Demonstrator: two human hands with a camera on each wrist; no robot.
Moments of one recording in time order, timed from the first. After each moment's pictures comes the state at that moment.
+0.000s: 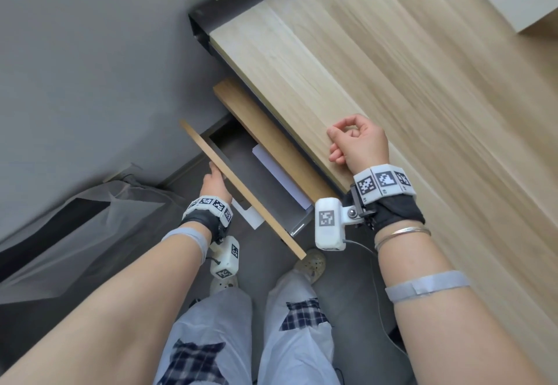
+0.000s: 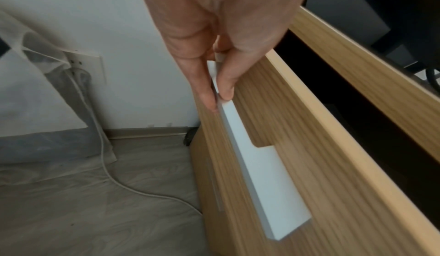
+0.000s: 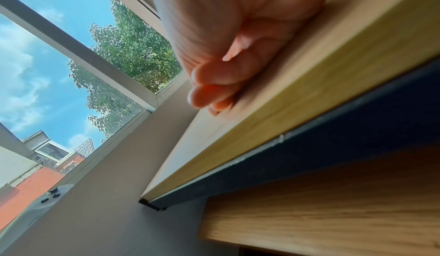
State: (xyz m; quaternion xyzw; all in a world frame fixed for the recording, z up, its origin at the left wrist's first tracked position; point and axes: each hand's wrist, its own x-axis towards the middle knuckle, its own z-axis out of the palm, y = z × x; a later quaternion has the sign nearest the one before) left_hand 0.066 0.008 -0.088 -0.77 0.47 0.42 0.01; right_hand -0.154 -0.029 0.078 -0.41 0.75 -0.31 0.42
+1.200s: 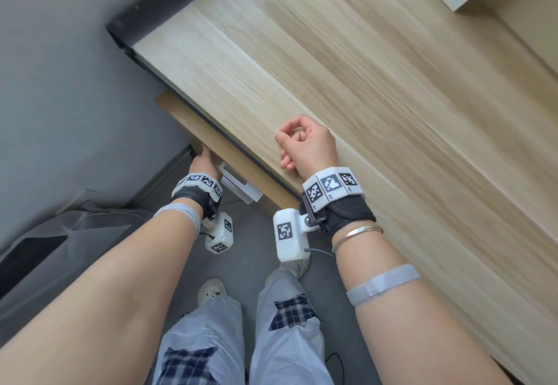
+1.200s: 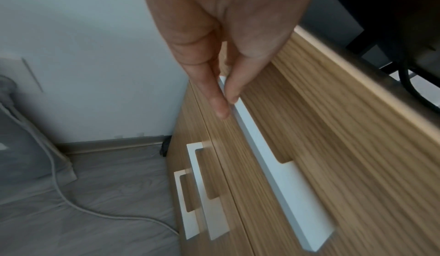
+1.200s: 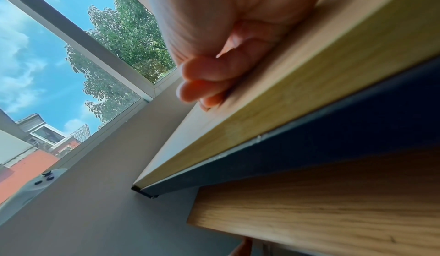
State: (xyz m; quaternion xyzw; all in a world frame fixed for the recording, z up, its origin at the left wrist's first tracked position) left_hand 0.009 -0.066 -0.084 -0.73 0.53 0.43 0.03; right_hand -0.160 -0.028 0.078 -0.42 0.74 -0.30 0.44
